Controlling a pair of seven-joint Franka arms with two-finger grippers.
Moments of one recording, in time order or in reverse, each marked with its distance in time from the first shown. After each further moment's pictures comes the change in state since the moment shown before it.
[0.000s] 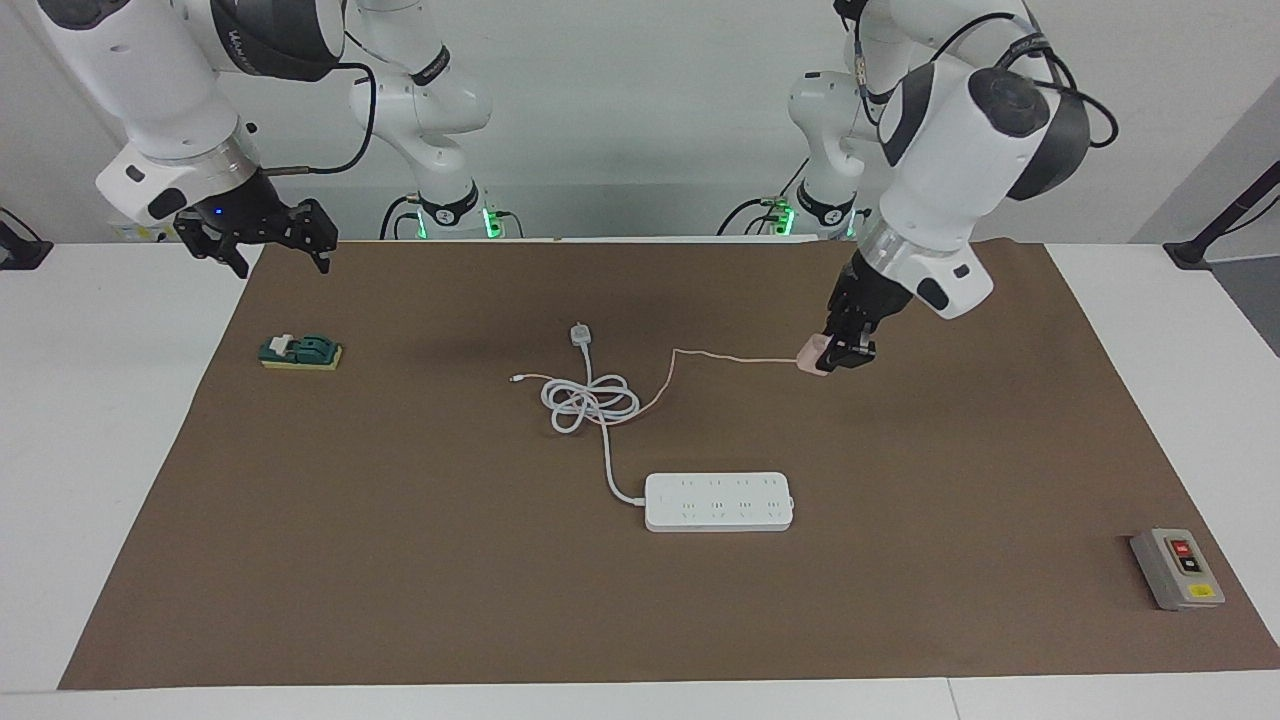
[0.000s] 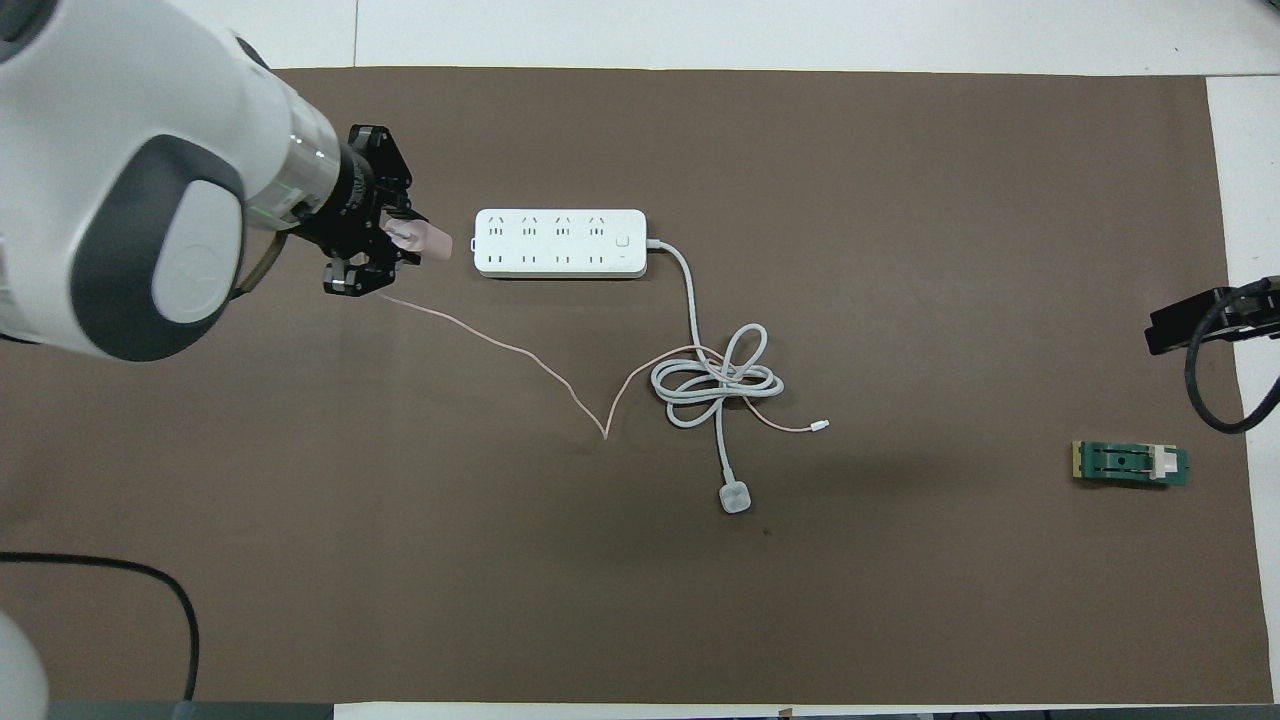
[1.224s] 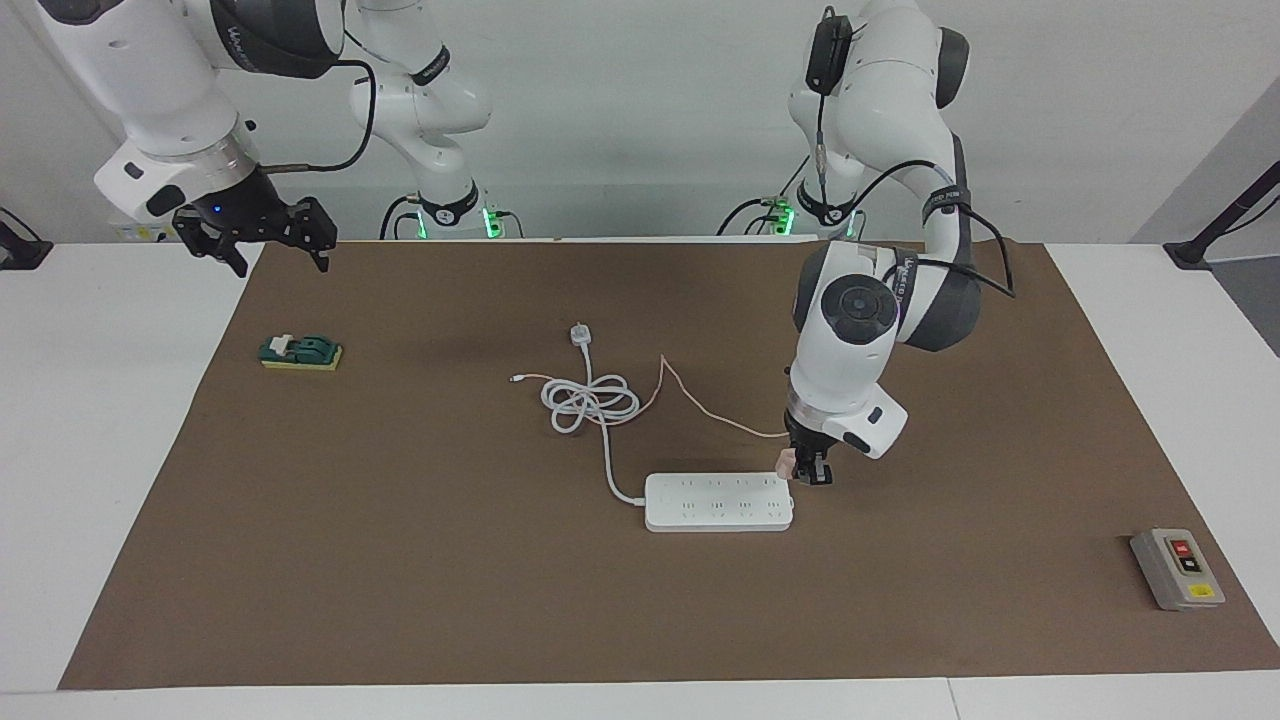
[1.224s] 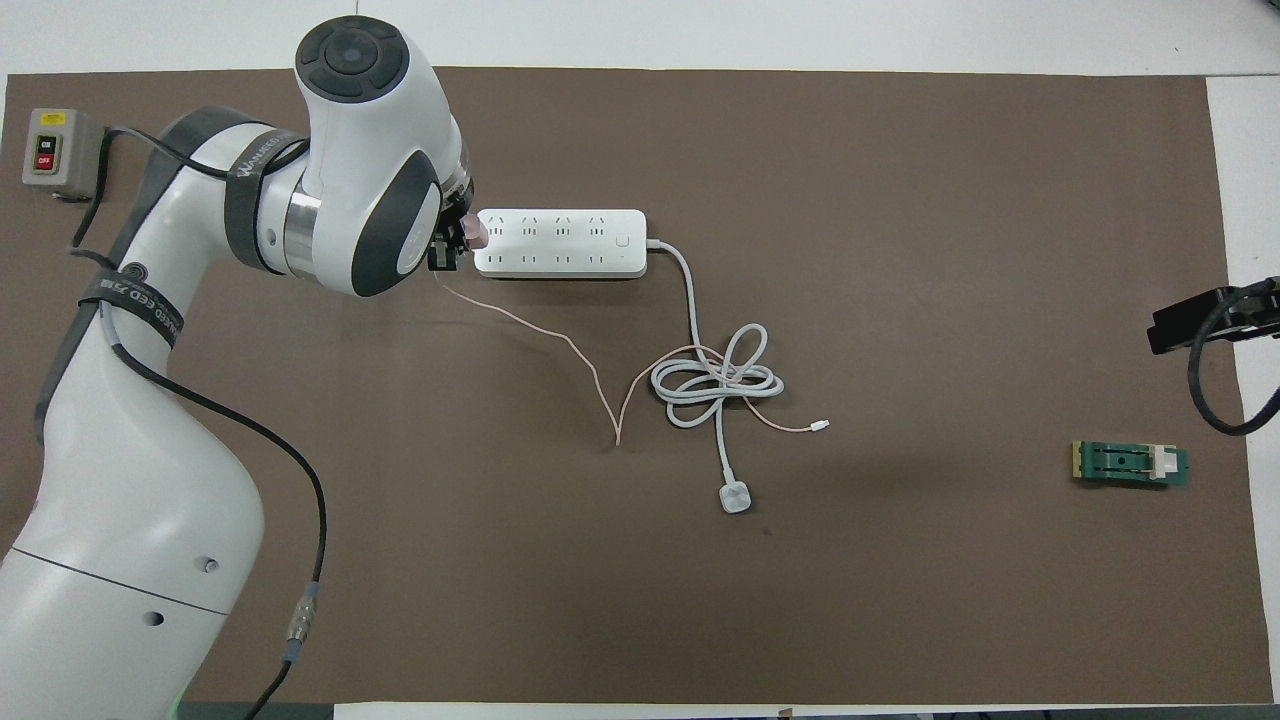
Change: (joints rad) left arm -0.036 0.291 -0.001 0.103 0.178 0.103 -0.228; right arm 0.000 -0.004 0.001 0.002 0.000 0.000 0.000
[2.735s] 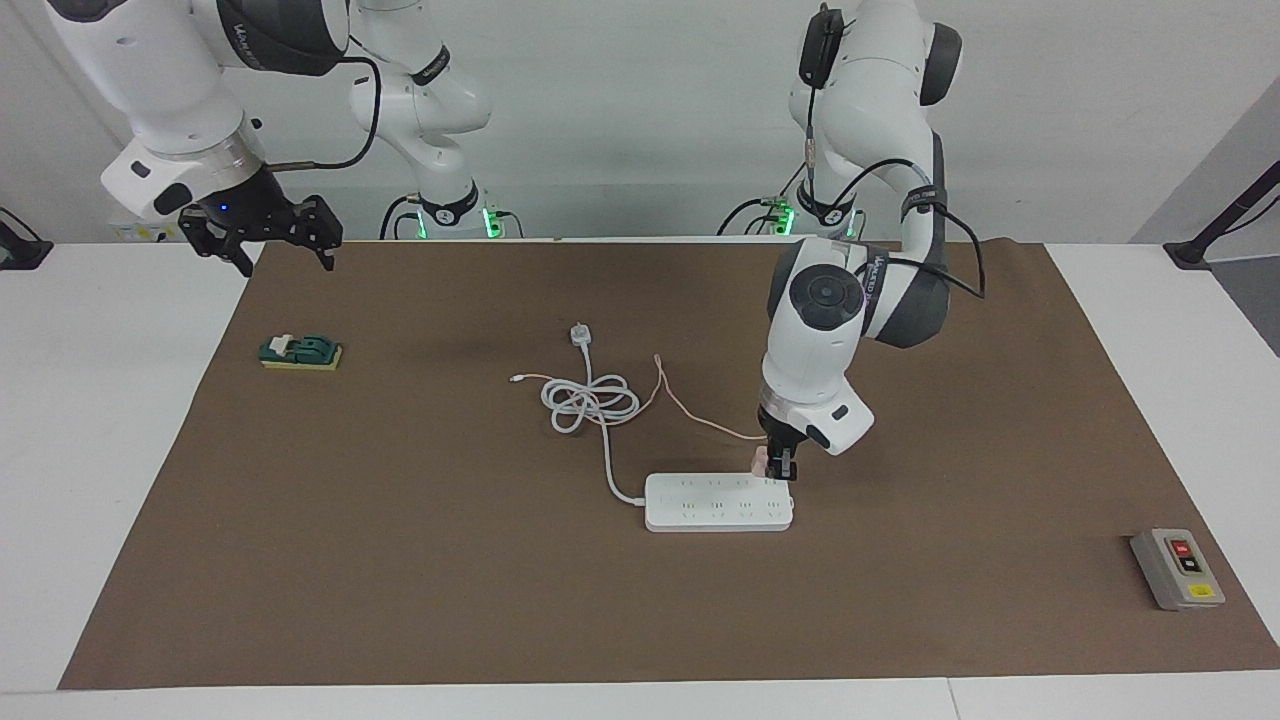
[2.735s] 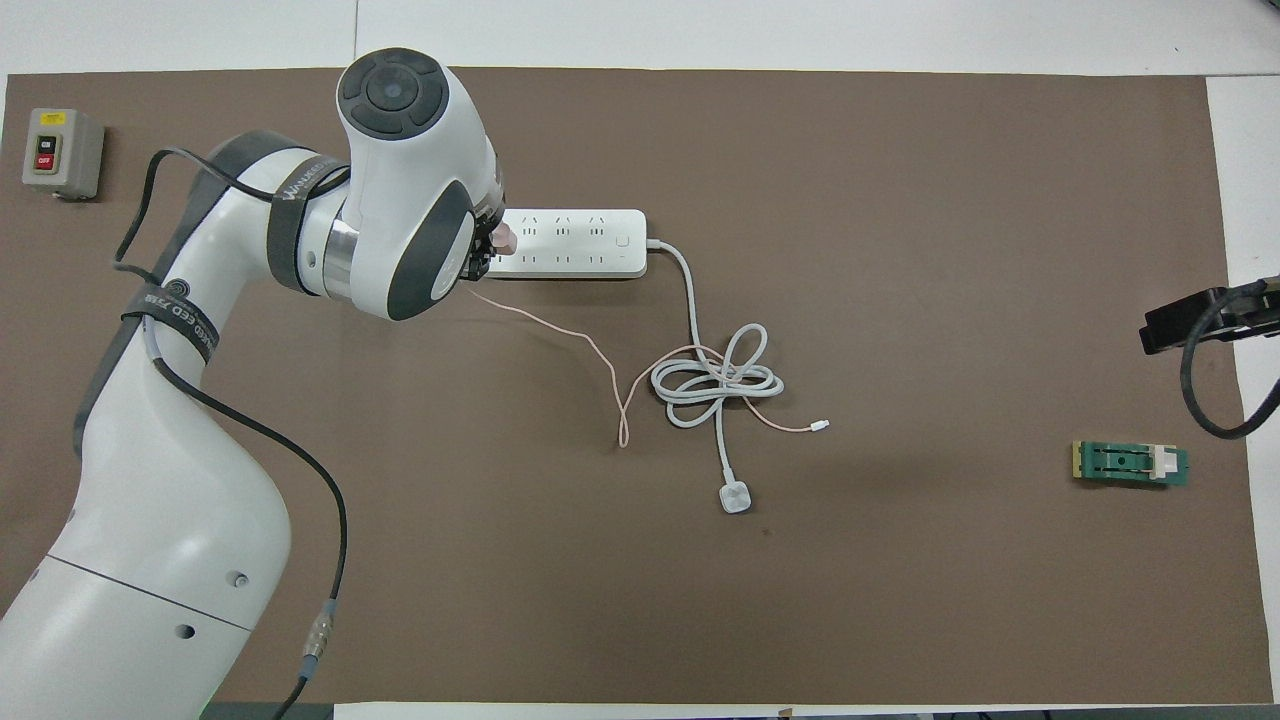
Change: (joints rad) left arm -0.042 -0.018 0.008 -0.081 -0.008 0.114 0.129; right arm 0.001 -0.002 0.010 0.000 0.005 0.000 0.000
